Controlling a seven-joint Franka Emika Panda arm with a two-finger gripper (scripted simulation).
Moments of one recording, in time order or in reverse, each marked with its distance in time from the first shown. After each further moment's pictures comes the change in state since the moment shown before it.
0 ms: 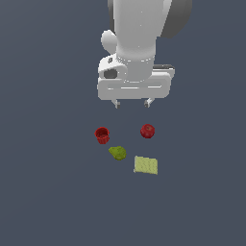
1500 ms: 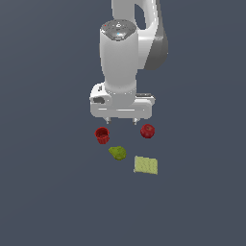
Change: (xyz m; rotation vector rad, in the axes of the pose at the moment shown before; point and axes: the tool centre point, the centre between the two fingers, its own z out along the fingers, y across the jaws) arm 0.003 0.037 0.079 -0.005 0.011 0.097
